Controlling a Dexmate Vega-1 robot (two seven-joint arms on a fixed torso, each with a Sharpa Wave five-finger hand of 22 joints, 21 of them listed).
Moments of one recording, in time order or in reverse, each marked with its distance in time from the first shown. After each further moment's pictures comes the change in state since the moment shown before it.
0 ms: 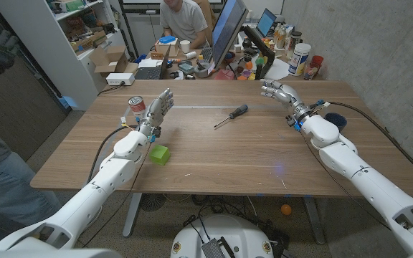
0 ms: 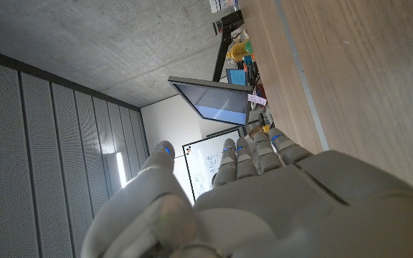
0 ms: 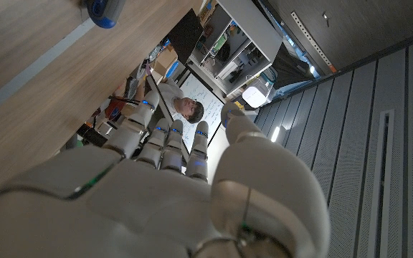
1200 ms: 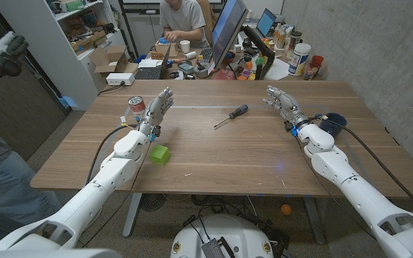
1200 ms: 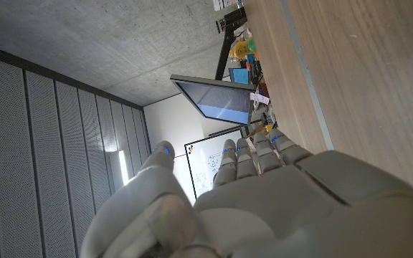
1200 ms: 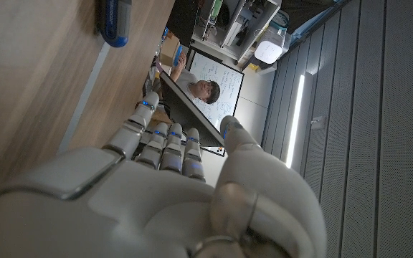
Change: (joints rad) left arm -0.023 -0.013 0.004 0.045 -0.007 -0.023 -0.027; left_hand 0.004 -0.004 0.000 0.009 0.000 -0.009 -0.002 -0.004 0.000 0.000 0.000 0.000 0.000 0.000 0.000 -0.004 0.000 0.001 -0.012 0.000 0.000; right arm -0.042 0.122 0.073 0.054 0.220 -0.068 0.036; right_hand -0.162 0.057 -0.018 0.026 -0.004 -0.092 0.125 -0.011 0.000 -0.031 0.040 0.008 -0.005 -0.024 0.014 0.036 0.023 0.000 0.000 0.012 0.000
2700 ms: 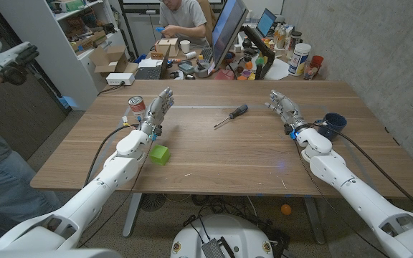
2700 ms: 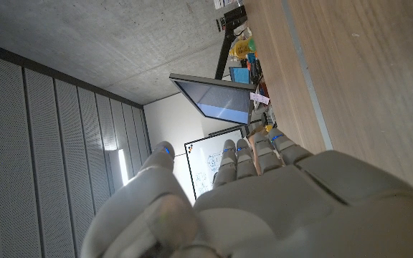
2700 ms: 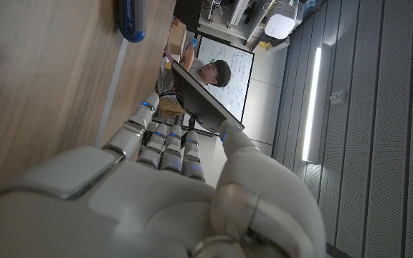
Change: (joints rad) left arm -0.043 -0.006 0.045 0.065 -0.020 -0.043 0.002; left_hand 0.000 0.000 -0.004 0.004 0.000 0.000 0.000 0.000 -0.005 0.000 0.000 0.000 0.003 0.005 -0.005 0.000 0.000 0.004 -0.004 0.000 0.000; right arm -0.005 -0.017 -0.052 0.023 0.140 0.001 -0.075; right_hand -0.035 0.020 0.004 0.032 -0.003 -0.058 0.036 -0.014 0.000 -0.027 0.016 0.008 0.000 -0.027 0.016 0.000 0.012 -0.007 -0.007 0.004 -0.002
